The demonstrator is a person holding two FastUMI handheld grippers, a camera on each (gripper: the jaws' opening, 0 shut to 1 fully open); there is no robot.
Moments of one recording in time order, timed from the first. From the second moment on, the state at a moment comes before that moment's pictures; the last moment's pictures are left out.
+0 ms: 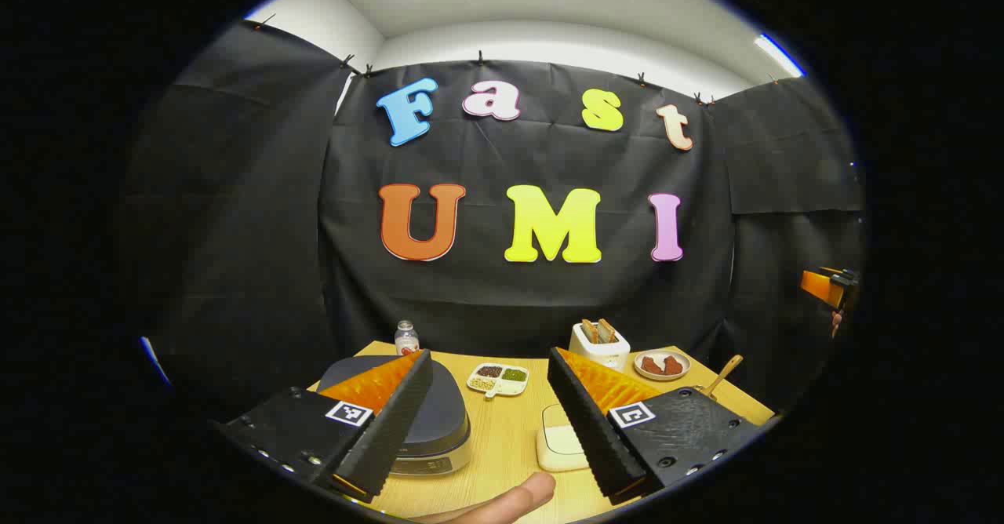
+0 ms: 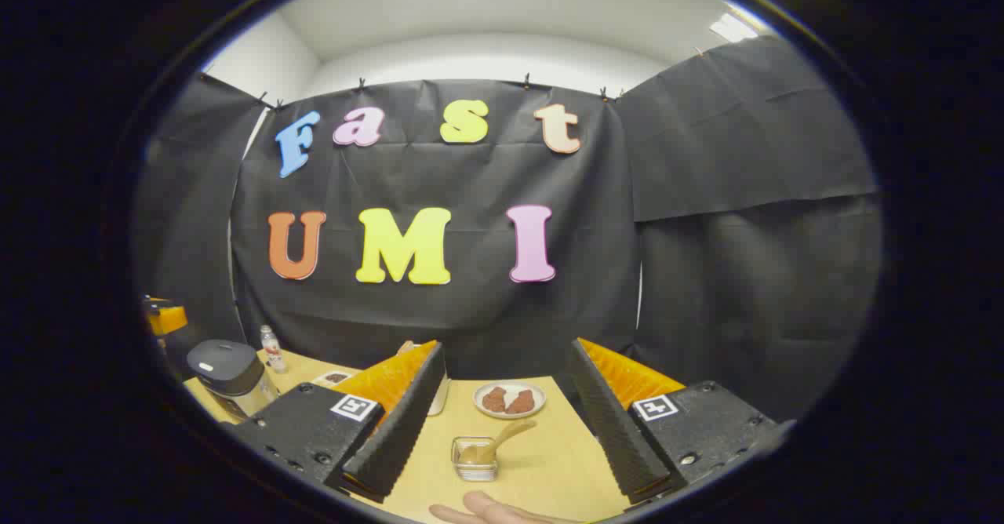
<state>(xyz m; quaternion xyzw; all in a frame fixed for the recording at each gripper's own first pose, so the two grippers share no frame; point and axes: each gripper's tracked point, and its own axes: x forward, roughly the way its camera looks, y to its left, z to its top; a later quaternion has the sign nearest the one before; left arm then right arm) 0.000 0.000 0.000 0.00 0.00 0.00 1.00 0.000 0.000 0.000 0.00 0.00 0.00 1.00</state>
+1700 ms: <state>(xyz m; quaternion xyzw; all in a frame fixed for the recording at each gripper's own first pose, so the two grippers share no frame) 0.050 0.100 -0.121 0.00 0.18 0.11 0.98 0.025 -0.008 -0.078 0.00 0.05 0.03 1.00</state>
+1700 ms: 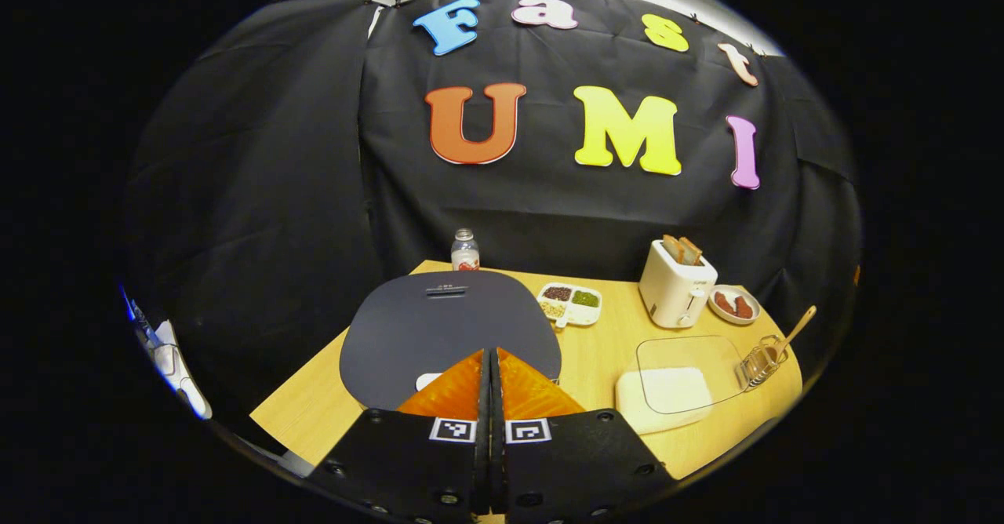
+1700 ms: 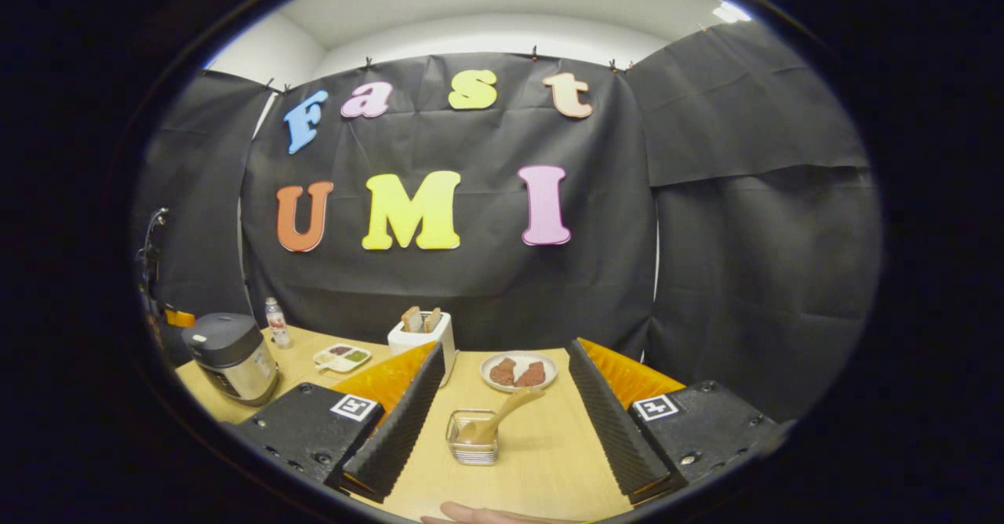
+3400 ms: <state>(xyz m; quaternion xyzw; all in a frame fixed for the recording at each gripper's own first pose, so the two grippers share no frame) 0.009 0.092 -0.041 0.05 0.06 0.14 0.99 -0.025 0.029 -0.125 -0.02 0.06 0.07 1.00</state>
